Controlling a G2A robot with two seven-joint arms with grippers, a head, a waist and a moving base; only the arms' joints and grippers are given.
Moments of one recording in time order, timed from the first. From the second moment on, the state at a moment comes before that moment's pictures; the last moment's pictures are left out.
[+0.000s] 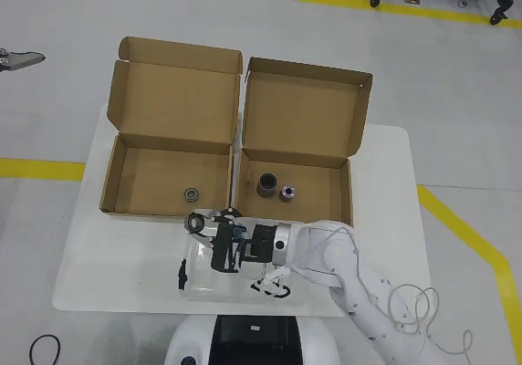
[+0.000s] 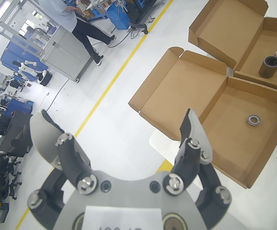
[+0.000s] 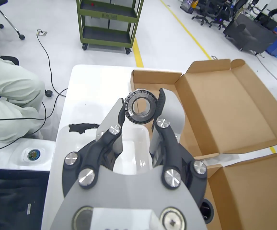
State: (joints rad) left arm 0.60 -0.17 -1.14 -1.49 0.83 -0.81 -0.08; right arm -1.18 -1.39 0.87 -1.84 -1.43 -0.74 0.19
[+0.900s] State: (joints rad) left arm 0.60 -0.17 -1.14 -1.49 0.83 -0.81 -0.08; right arm -1.00 -1.41 0.91 -2.06 -1.18 -0.56 0.29
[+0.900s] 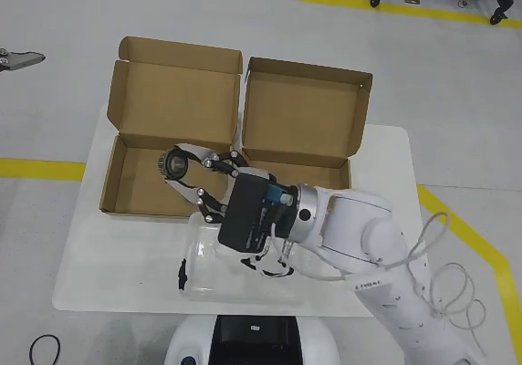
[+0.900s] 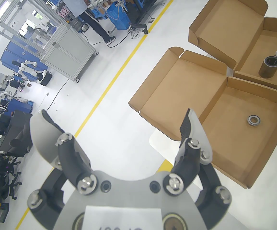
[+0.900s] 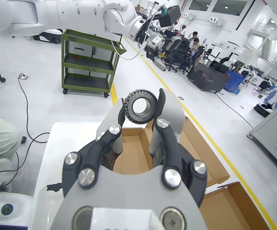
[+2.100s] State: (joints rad) left arm 0.60 -0.17 -1.14 -1.49 0.83 -0.81 -0.08; right arm -0.90 -1.41 0.99 -2.10 -1.08 -0.52 0.34
